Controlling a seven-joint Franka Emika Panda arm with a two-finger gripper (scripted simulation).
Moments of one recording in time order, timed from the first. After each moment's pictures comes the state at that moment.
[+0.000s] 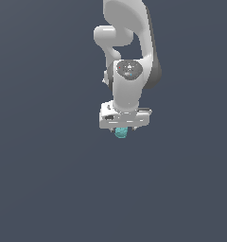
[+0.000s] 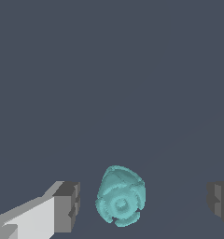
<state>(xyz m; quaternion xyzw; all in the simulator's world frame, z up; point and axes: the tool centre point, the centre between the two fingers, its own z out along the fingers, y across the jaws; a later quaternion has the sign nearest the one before) -0.007 0.042 0.157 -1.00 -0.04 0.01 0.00</state>
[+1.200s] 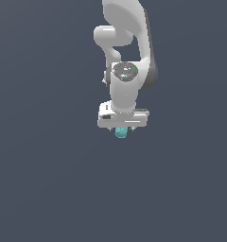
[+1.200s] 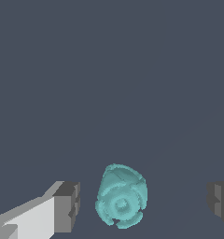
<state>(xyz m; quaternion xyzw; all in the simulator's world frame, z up) -0.015 0.036 0.147 -1.00 -0.01 0.01 0.01</state>
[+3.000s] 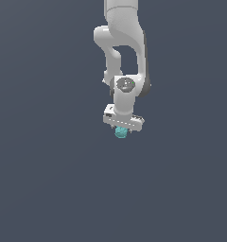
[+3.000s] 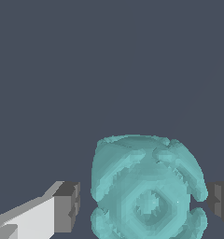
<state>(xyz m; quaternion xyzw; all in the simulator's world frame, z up) -0.081 0.045 0.056 -0.99 0.15 0.00 0.00</state>
